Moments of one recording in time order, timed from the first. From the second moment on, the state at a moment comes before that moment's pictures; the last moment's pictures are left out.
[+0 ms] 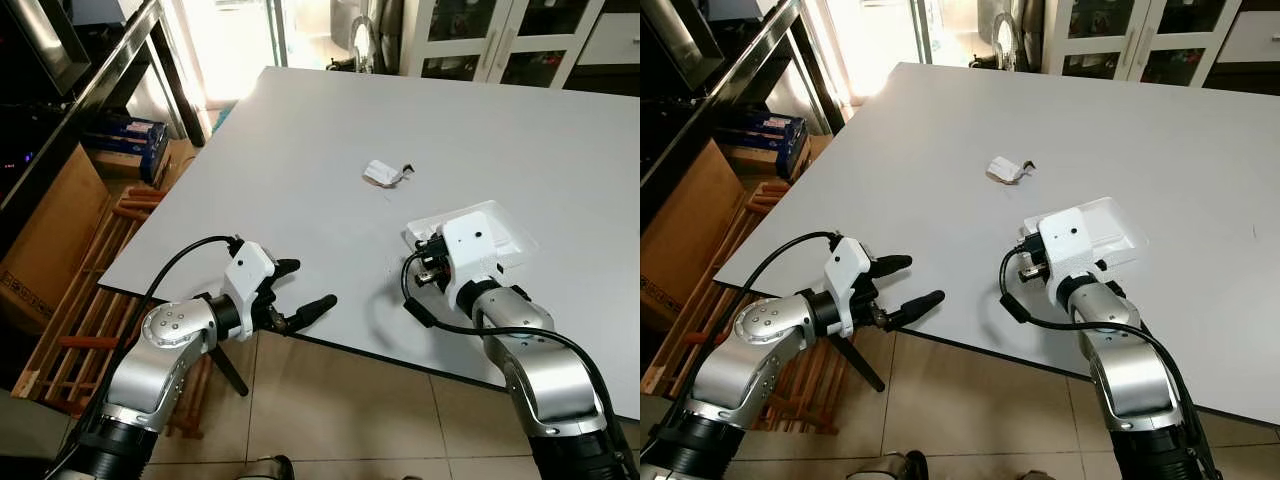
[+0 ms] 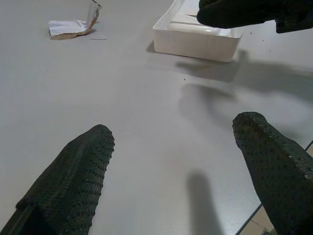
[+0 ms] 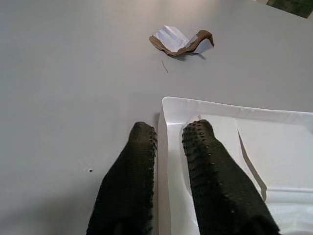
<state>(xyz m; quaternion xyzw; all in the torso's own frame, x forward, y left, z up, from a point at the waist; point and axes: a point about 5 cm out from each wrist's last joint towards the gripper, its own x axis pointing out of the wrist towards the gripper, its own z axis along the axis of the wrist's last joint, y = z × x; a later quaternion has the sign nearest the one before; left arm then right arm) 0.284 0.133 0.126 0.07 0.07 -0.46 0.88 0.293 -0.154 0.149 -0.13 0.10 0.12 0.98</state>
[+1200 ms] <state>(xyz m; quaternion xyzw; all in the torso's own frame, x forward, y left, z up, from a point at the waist) 0.284 0.133 0.126 0.08 0.07 -0.46 0.88 0.288 -0.167 0.114 -0.07 0.18 0.10 0.98</state>
